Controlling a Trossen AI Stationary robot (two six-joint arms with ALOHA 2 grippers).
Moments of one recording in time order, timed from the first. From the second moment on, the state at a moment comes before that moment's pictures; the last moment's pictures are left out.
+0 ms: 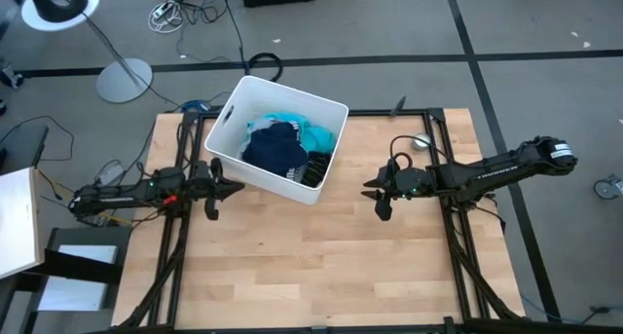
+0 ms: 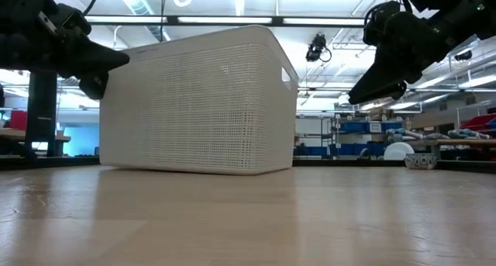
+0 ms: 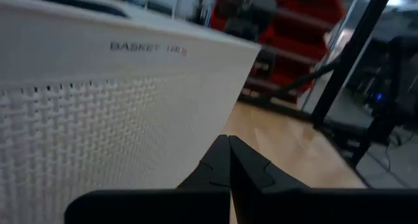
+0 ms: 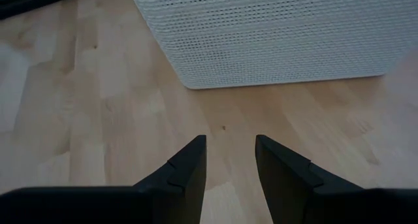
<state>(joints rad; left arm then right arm) 0.05 0.00 0.03 -0.03 -0.04 -0.29 0.10 0.98 0.45 -0.06 0.28 0.37</state>
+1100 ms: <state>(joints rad) 0.00 0.14 0.01 0.10 0.01 -0.27 0.12 0.98 0.45 -0.07 0.29 0.37</state>
